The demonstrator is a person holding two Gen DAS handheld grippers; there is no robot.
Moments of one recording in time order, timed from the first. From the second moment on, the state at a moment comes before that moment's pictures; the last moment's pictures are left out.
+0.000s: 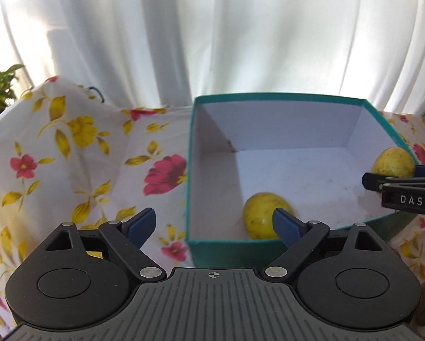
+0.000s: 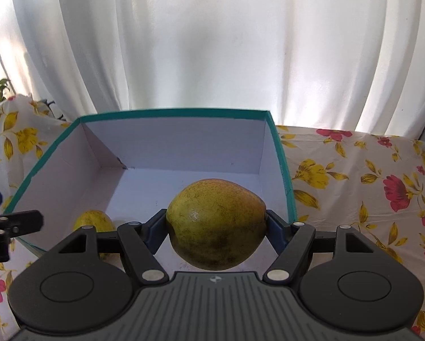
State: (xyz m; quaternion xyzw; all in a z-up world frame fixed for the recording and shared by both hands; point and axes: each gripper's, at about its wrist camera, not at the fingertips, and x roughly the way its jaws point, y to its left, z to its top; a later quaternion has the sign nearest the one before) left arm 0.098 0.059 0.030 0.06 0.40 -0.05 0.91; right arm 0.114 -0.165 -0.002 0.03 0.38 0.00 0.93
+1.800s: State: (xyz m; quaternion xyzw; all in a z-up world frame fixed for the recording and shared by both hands) left arm 0.053 0.060 -0.035 -0.01 0.50 -0.13 0.86; right arm -0.041 -0.167 0.009 0.03 0.30 -0.01 0.95
